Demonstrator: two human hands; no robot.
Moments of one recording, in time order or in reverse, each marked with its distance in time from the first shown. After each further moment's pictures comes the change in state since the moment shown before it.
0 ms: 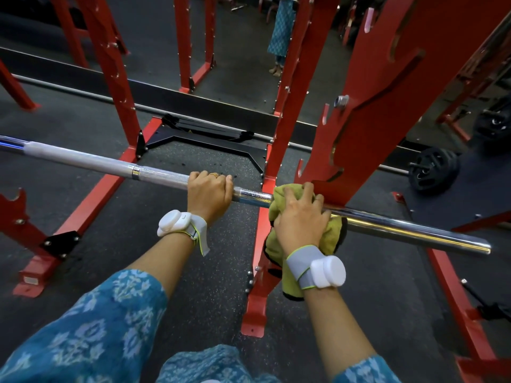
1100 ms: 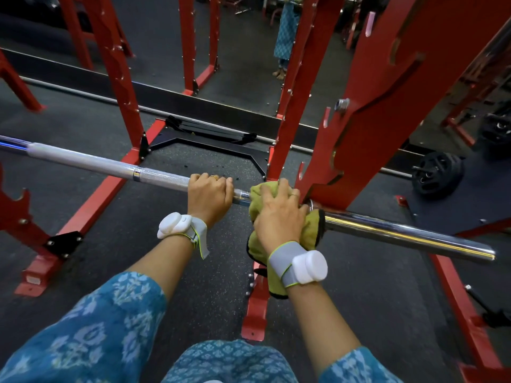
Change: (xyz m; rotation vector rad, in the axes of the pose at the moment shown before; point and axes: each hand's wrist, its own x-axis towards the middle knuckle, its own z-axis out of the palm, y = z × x) left_hand 0.000 0.000 0.004 0.024 0.031 0.002; right_hand 0.001 -0.029 -0.009 0.050 -0.071 -0.161
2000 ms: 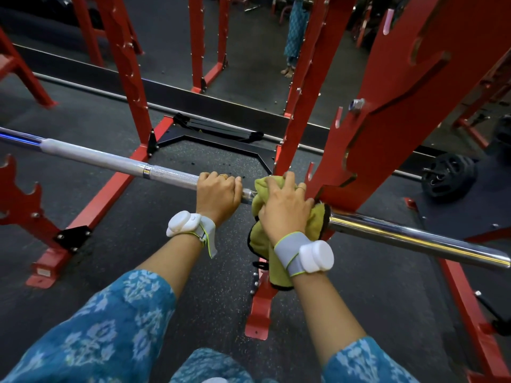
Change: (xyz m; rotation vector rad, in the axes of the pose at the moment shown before) left_hand 0.000 0.000 0.000 -0.003 0.016 0.012; right_hand 0.014 -0.007 -0.003 0.032 -0.020 0.000
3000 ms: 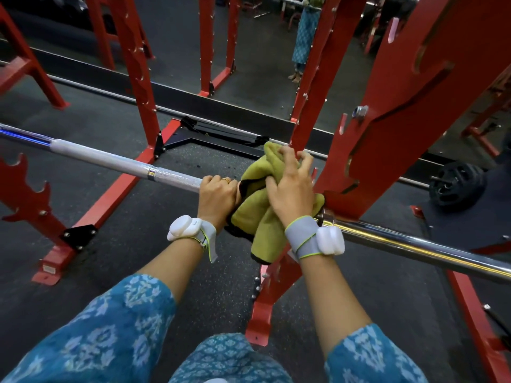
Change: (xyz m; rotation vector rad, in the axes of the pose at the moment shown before) left_hand 0.001 -0.004 -0.002 0.006 0.040 0.060; right_hand 0.035 0.004 -0.013 0.462 0.142 0.017
